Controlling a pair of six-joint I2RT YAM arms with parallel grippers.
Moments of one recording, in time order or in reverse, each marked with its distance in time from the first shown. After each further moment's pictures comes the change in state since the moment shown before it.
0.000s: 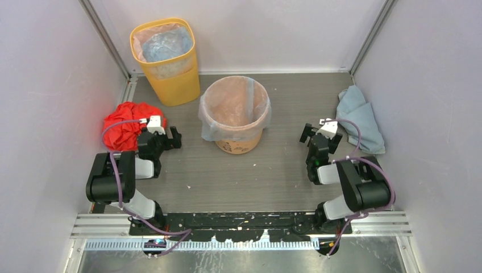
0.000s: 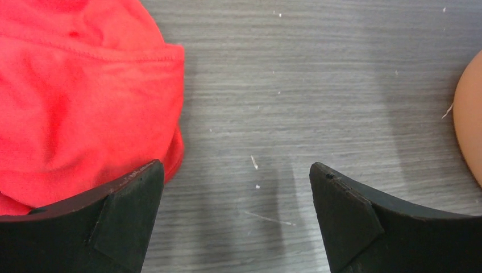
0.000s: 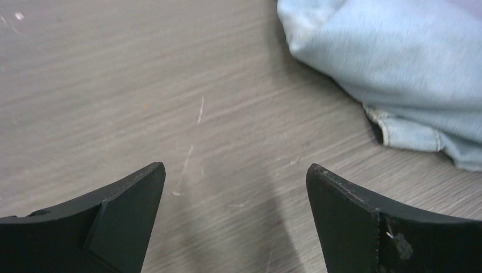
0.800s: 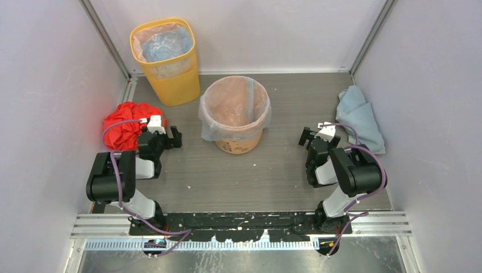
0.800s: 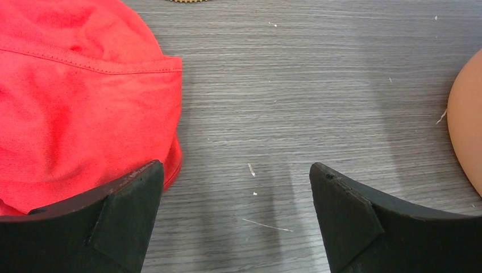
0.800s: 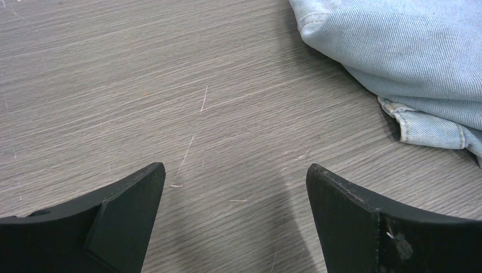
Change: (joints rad) left arm -0.009 0.022 -0.017 0.055 -0.001 0.005; right arm -0.012 0.201 -0.065 0.293 -0.042 -0.033
